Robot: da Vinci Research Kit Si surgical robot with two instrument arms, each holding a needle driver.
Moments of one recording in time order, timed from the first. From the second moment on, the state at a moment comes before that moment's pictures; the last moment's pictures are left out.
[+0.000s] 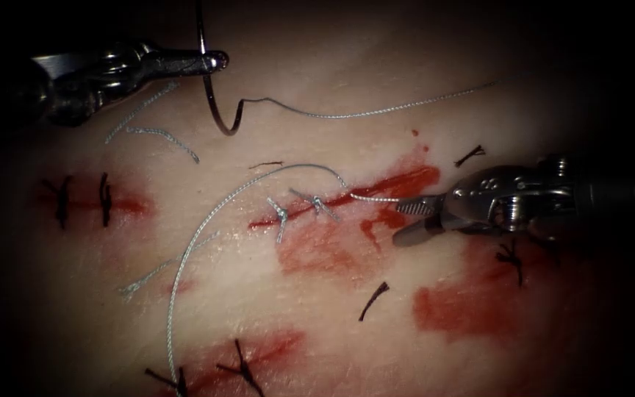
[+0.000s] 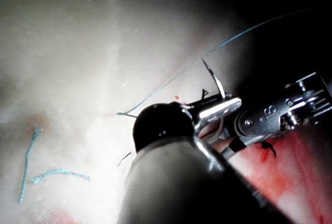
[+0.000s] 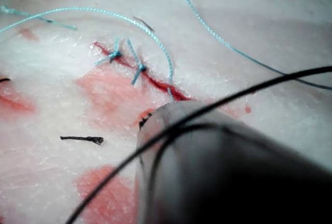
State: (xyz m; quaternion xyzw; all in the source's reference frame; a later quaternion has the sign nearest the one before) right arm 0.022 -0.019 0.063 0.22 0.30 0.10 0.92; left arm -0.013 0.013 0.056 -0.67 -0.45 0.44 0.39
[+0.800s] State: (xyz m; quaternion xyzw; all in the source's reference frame) right arm 0.021 -0.019 0.064 0.19 0.29 0.09 0.93; left arm -0.014 0.013 0.056 -0.67 -0.45 0.45 0.39
